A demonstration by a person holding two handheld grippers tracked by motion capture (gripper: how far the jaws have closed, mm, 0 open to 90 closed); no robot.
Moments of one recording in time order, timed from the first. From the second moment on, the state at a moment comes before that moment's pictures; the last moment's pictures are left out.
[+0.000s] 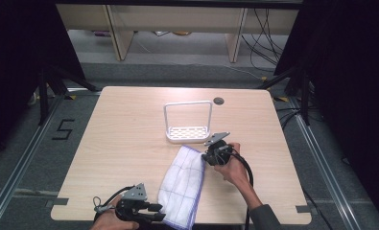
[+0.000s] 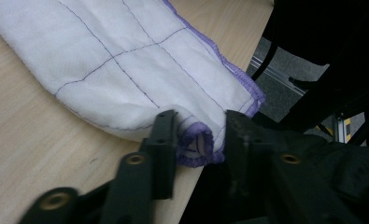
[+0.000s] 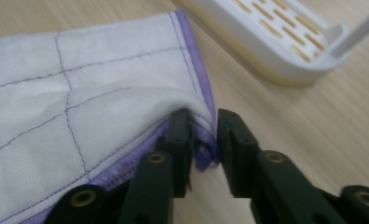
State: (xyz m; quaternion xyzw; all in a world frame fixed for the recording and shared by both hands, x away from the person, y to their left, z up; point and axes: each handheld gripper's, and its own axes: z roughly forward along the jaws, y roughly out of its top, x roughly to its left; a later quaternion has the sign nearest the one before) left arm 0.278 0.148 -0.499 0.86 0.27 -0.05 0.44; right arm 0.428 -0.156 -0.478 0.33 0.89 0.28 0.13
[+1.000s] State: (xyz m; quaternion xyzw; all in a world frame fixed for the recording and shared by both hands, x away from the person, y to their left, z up) left arm 0.434 0.111 -0.482 0.83 0.35 0.08 0.42; right arm 0.434 -0.173 -0.457 0.42 0.85 0.31 0.12
